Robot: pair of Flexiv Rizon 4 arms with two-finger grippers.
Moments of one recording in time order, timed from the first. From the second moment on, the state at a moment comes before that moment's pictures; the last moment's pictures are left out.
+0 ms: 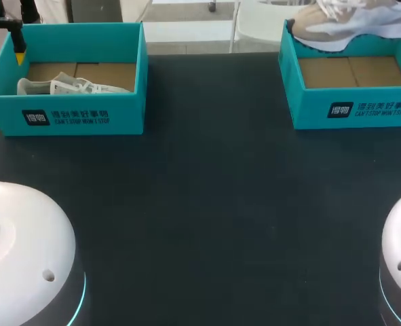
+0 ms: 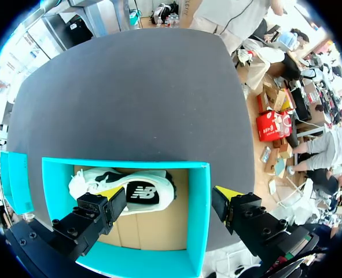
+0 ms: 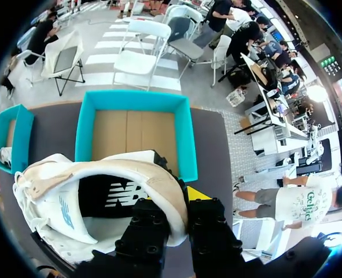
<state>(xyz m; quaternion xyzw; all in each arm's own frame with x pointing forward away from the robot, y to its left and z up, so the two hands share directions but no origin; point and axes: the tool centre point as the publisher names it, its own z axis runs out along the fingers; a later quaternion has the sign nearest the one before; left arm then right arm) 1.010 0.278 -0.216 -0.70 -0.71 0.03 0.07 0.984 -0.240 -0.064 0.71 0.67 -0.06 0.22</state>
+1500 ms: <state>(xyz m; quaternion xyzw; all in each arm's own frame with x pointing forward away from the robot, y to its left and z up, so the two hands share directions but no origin) 1.010 0.278 -0.216 -0.70 -0.71 0.03 0.07 0.810 -0.006 -0.061 0.79 0.57 -0.10 0.20</state>
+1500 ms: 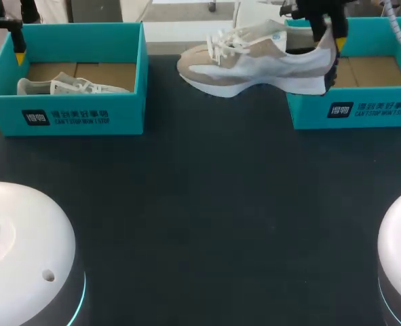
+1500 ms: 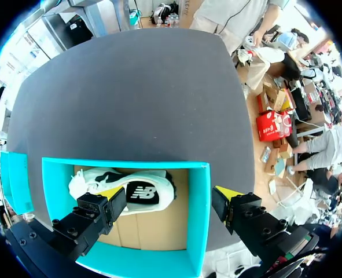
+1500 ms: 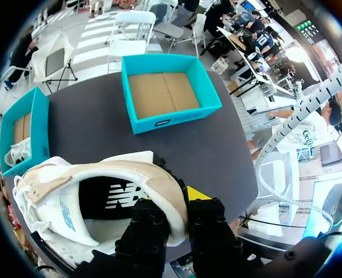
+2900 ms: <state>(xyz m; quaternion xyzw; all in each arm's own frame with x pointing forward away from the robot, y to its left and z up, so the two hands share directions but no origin) 1.010 0.278 -0.216 -0.70 -0.71 0.03 0.07 0.729 0.099 -0.115 0.77 0.60 -0.12 0.18</state>
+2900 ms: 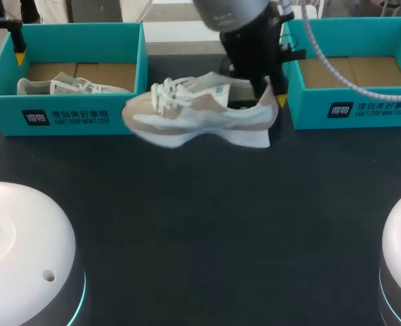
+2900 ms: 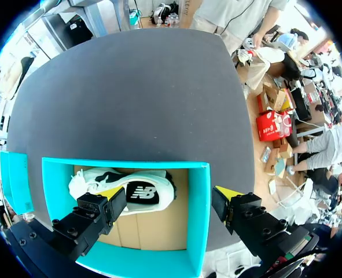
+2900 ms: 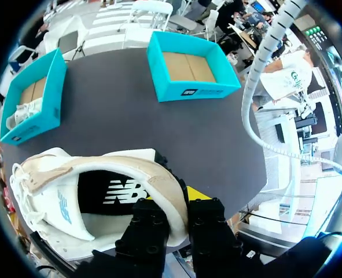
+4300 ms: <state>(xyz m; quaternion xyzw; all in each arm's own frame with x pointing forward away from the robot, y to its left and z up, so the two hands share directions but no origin) 1.010 0.278 -0.216 -0.70 -0.71 0.03 0.07 0.697 0.127 -0.319 0.69 0.69 -0.12 0.19</state>
